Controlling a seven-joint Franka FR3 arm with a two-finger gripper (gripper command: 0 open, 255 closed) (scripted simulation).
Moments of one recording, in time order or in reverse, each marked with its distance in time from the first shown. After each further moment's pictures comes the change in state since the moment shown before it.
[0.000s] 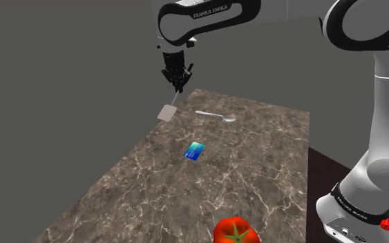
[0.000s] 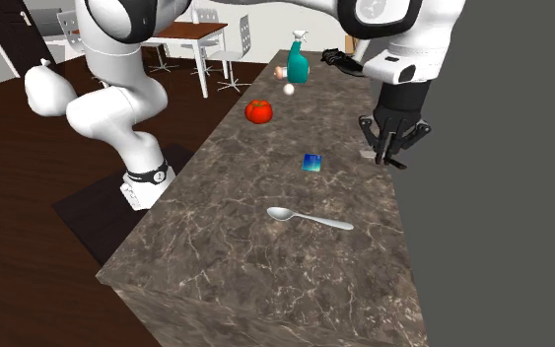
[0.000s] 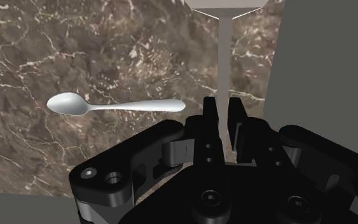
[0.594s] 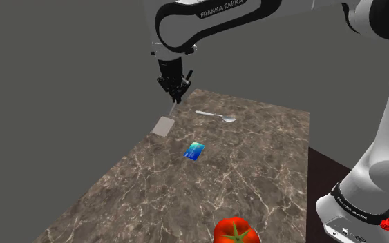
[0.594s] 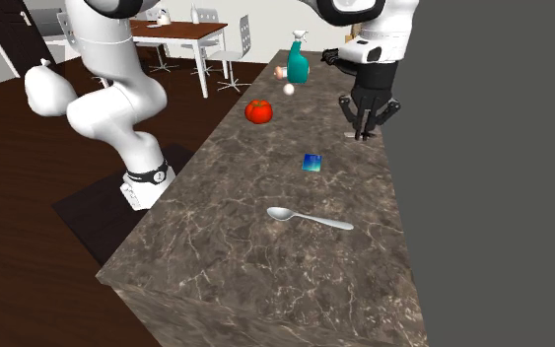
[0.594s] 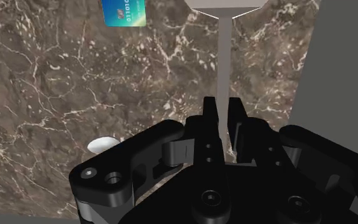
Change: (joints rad) arm 0.036 -0.162 0.052 -0.219 0.047 0.055 0.108
